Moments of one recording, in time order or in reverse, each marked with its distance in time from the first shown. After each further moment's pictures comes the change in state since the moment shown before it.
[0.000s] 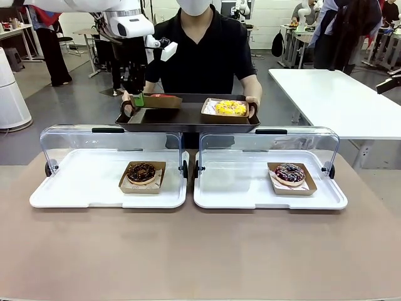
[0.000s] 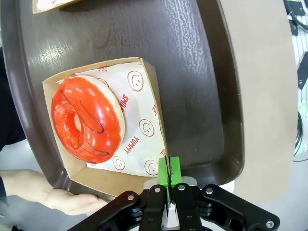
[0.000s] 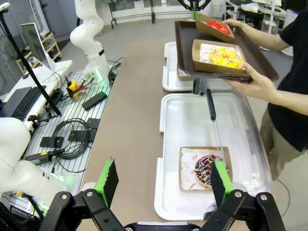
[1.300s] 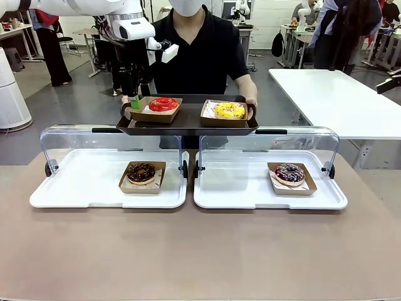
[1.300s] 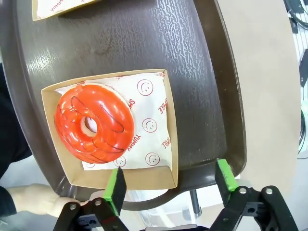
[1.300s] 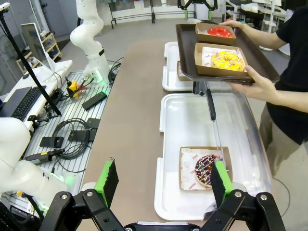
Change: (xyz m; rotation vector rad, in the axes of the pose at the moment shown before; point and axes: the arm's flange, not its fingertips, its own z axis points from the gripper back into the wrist) left arm 0.000 0.009 -0.005 -0.009 -0.012 -0.033; right arm 0.000 0.000 0.000 0.000 0.000 0.000
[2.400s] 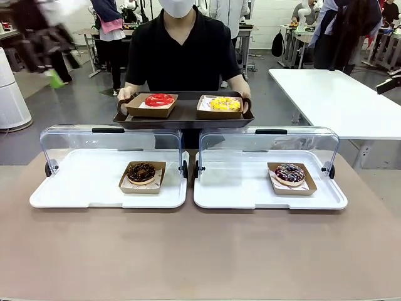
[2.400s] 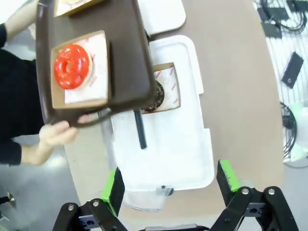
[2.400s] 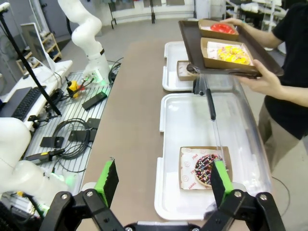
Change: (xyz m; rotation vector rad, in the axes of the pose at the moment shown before) left arm -0.170 -0.159 0.102 0.180 -0.260 0.056; right arm -0.001 0.000 0.000 -0.001 -0.001 -0.002
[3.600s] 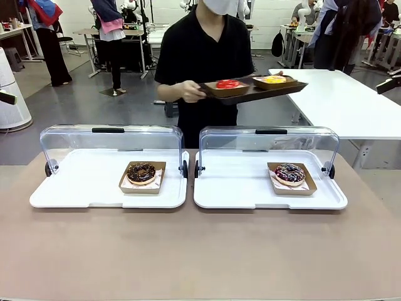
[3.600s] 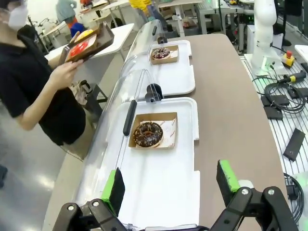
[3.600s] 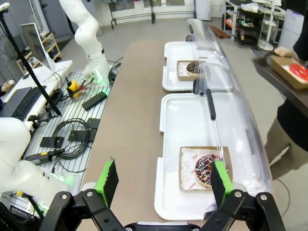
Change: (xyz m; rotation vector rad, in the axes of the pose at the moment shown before) left arm -0.247 -0.069 -0.062 0.086 -0.715 0.199; right arm 0.000 0.000 0.000 0.000 0.000 0.000
